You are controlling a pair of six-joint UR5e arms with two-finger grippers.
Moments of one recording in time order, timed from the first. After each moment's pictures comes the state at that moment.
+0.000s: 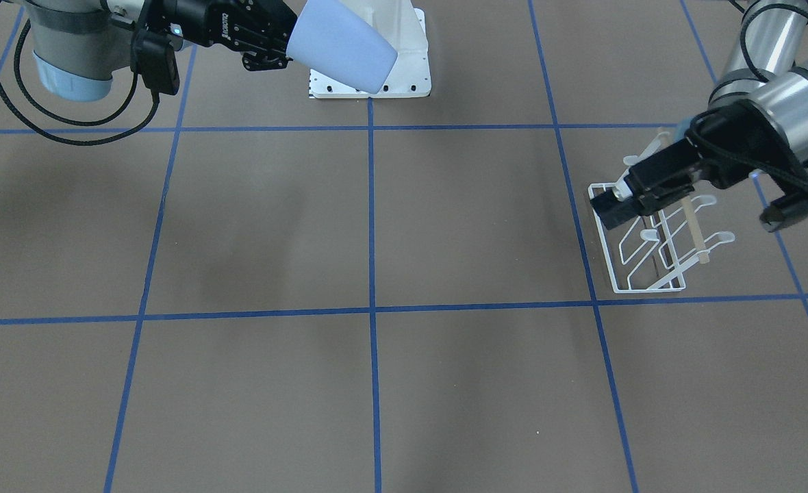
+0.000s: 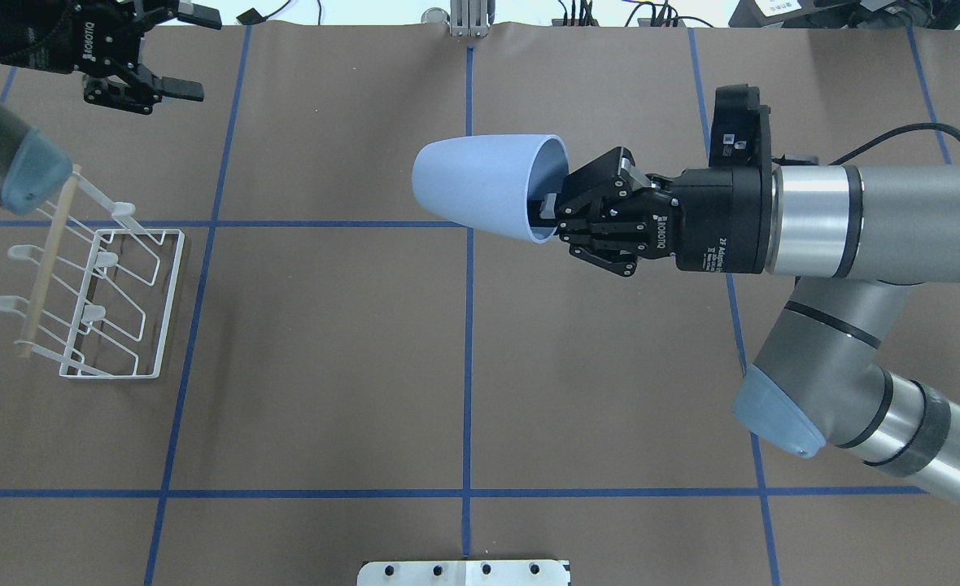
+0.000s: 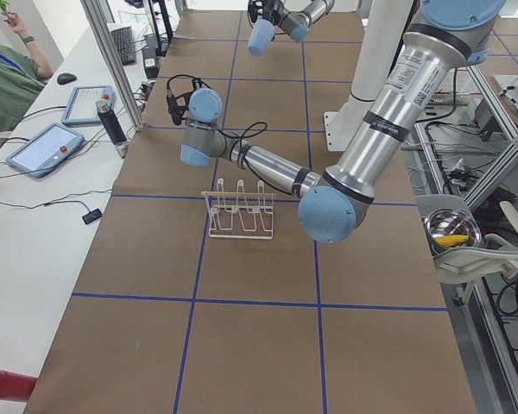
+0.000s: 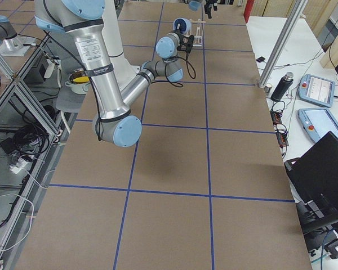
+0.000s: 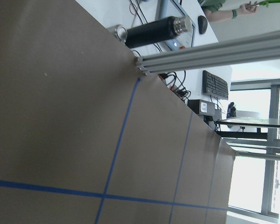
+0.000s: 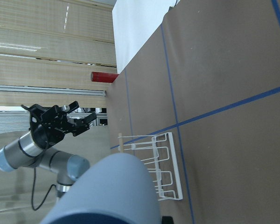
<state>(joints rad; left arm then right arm) -1.10 -2.08 -1.48 -3.08 -2.38 -2.08 0.67 -1.19 1.91 -0.21 1.99 2.06</state>
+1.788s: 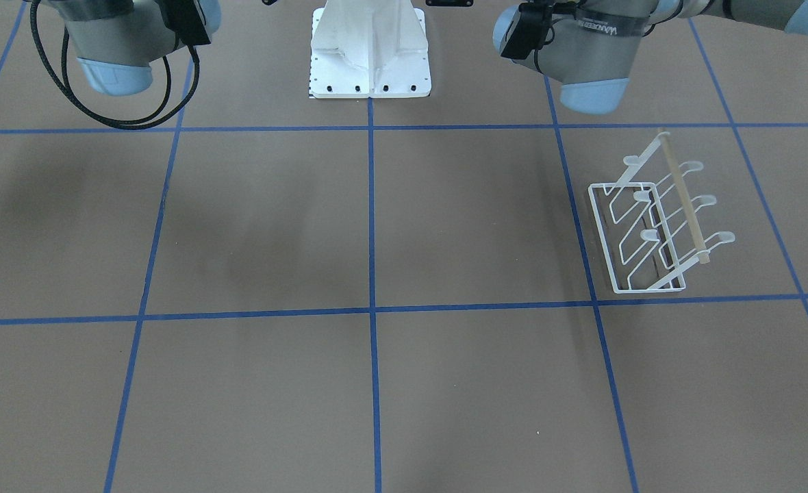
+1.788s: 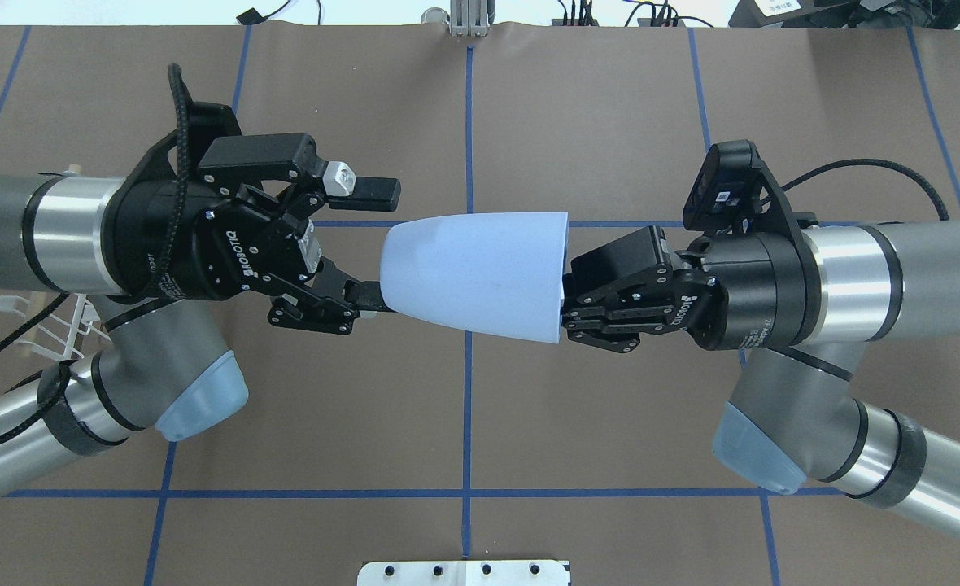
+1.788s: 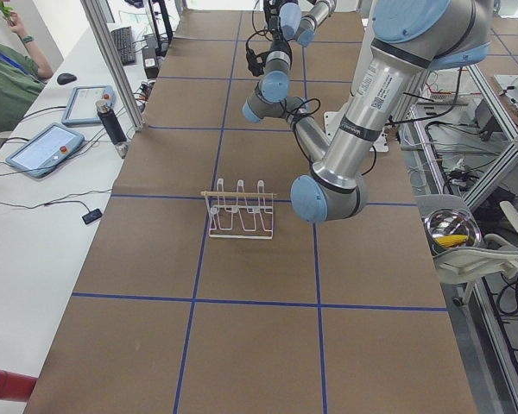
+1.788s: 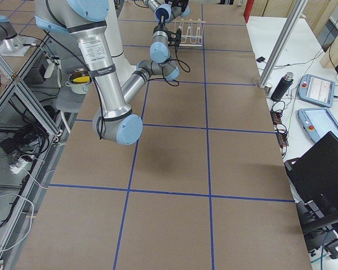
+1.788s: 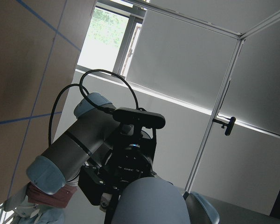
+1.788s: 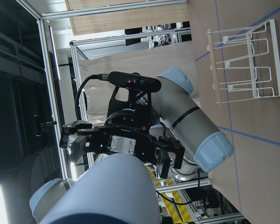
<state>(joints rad) -0.65 -2.12 -1.78 -3.38 -2.04 -2.41 0.60 -1.18 1.91 0.10 2.03 2.13</state>
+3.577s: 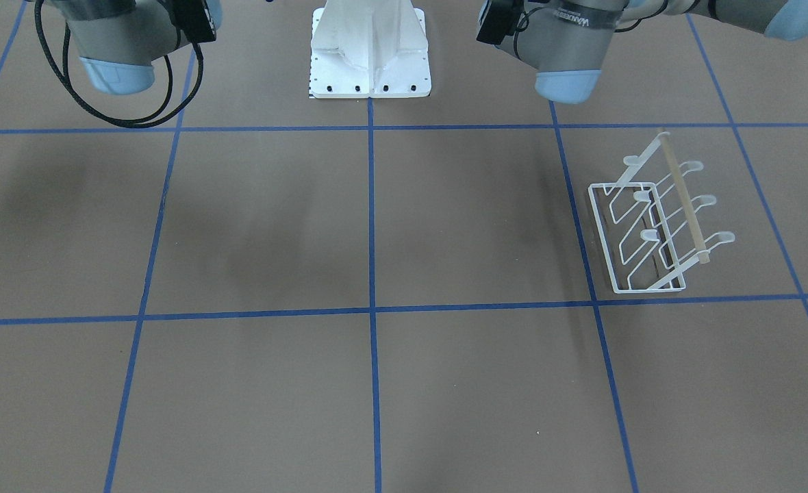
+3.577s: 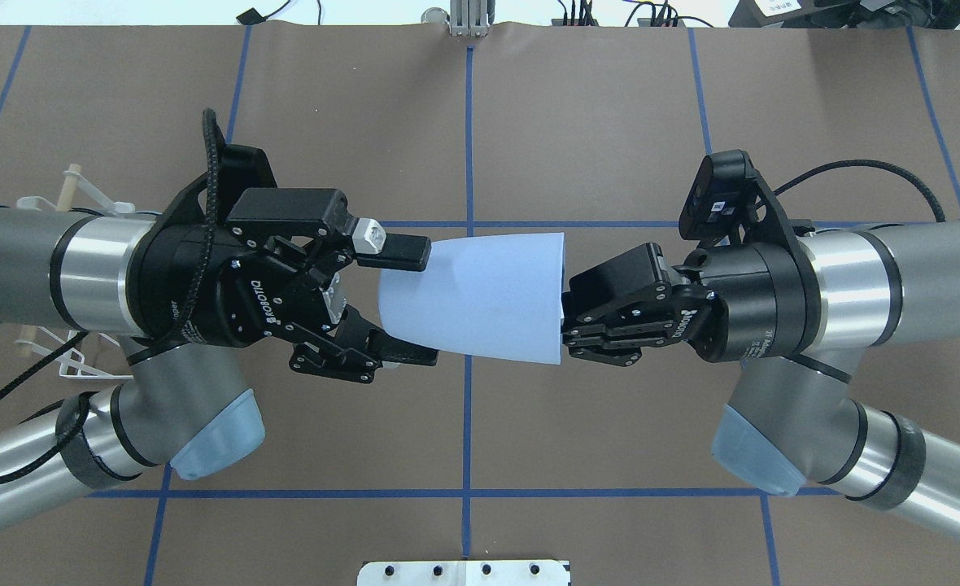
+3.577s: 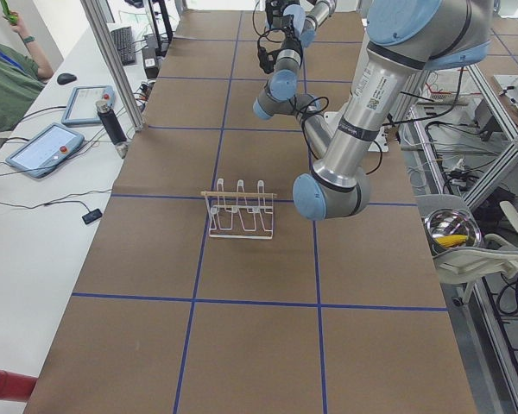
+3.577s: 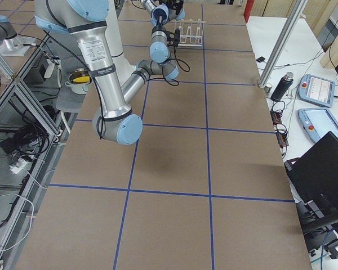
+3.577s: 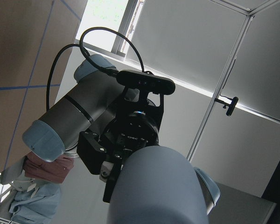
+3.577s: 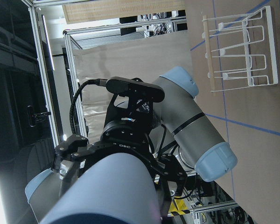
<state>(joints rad) -0.58 -2.13 -1.79 -3.38 -2.04 -2.40 0.60 -1.18 1.91 0.10 2.07 2.13</state>
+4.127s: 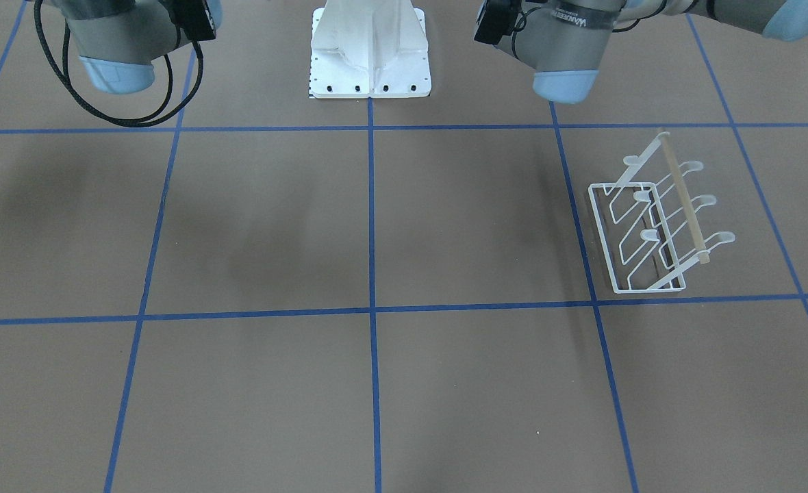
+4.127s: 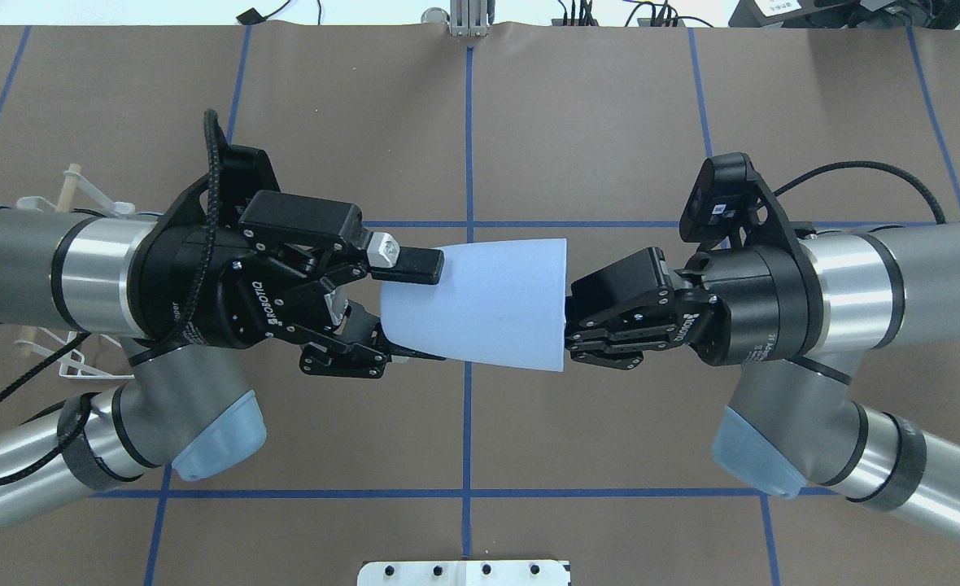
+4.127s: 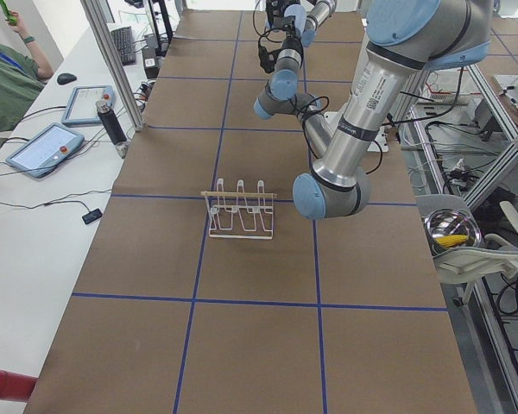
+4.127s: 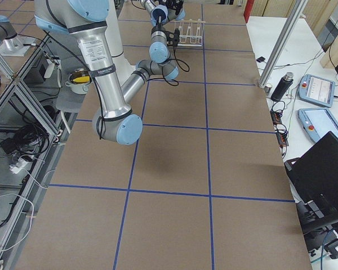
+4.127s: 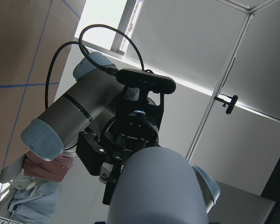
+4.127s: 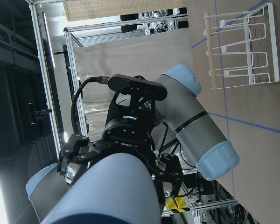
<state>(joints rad) -0.58 -2.13 -1.79 -3.38 -2.04 -2.40 0.59 -1.18 1.91 0.10 2.08 2.13</state>
